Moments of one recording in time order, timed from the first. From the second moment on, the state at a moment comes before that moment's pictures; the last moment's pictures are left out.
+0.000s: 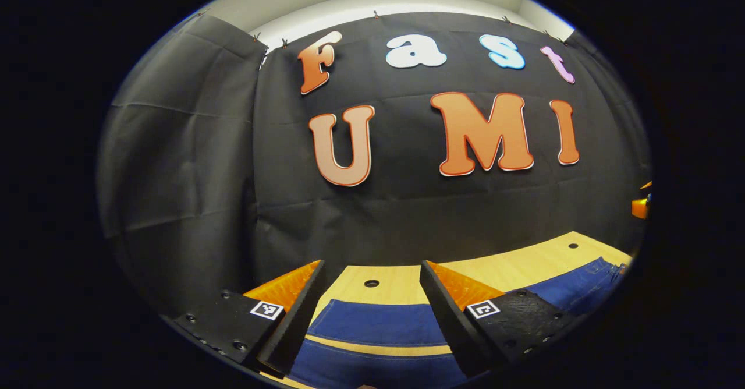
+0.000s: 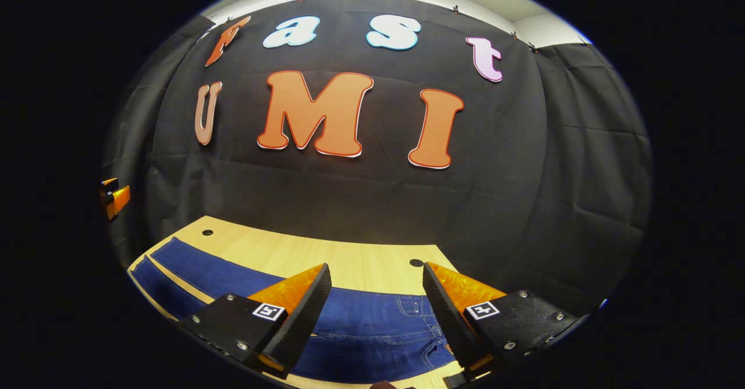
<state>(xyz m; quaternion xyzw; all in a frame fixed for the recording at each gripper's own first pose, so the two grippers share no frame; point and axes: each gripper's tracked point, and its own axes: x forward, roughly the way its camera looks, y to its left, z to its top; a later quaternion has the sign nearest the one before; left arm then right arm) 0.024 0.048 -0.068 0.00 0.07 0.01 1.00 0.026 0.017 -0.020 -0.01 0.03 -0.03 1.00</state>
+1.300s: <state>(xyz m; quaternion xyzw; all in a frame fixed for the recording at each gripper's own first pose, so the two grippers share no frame) -0.038 0.157 -0.305 -0.40 0.37 0.13 0.83 0.000 -0.046 -0.253 0.40 0.35 -0.09 0.84</state>
